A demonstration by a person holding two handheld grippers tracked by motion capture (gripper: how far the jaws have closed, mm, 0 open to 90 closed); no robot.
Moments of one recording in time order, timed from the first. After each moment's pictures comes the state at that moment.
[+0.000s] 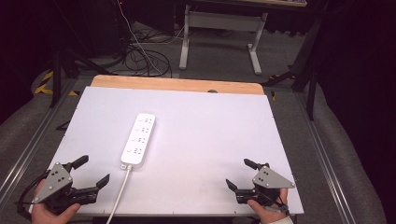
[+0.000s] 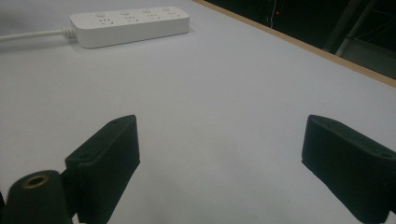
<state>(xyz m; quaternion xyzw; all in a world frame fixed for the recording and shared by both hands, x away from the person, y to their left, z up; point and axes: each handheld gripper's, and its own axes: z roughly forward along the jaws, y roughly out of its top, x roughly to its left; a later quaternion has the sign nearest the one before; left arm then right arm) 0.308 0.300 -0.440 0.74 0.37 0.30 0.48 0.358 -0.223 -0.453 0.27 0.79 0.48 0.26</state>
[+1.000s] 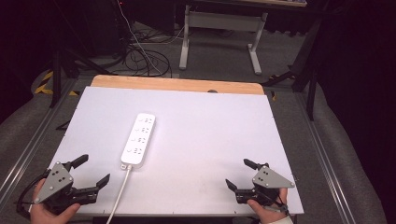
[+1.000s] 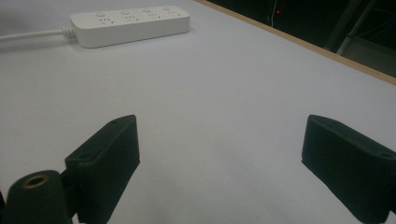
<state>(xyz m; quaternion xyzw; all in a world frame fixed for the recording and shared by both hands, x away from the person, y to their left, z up) 0.307 0.298 -0.433 0.74 0.37 0.30 0.48 0.359 -0.223 -0.454 0.27 0.79 0.48 0.26</state>
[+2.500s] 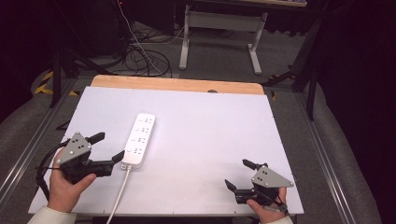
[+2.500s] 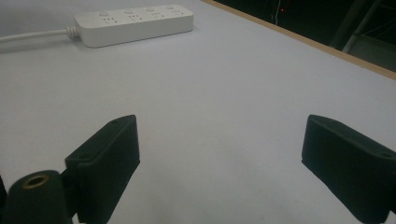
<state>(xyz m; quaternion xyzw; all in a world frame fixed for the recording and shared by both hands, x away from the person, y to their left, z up) 0.370 0.271 -0.399 0.75 0.36 0.26 0.48 0.360 -0.222 -0.456 0.27 0.79 0.48 0.25</state>
